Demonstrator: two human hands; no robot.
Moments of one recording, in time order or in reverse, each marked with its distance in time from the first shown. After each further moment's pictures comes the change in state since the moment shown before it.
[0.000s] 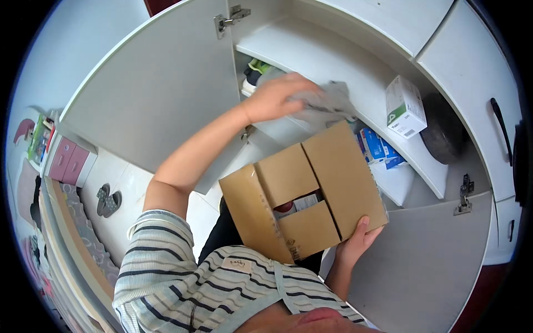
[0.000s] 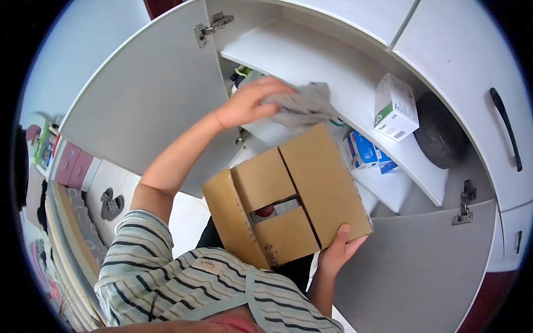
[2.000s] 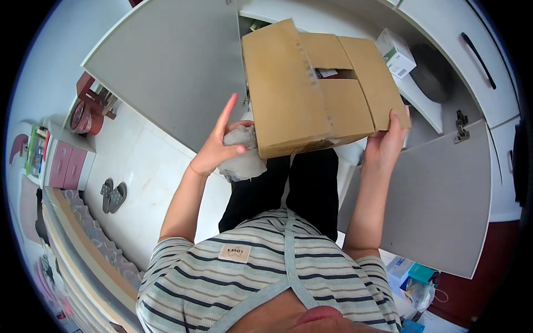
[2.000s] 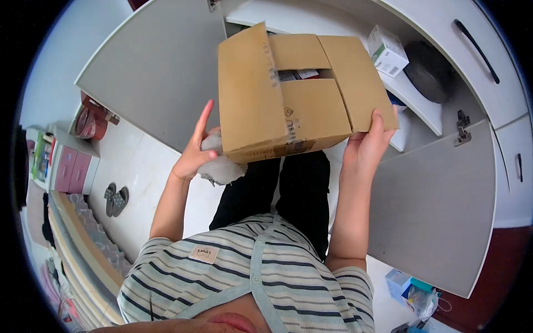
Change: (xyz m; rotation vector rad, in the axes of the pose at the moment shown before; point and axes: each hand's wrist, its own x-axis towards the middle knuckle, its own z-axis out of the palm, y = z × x) left_hand -0.216 0.104 -0.011 -0.860 0.192 -0.556; right_hand 0.029 -0.065 0.083 0.264 0.107 0.036
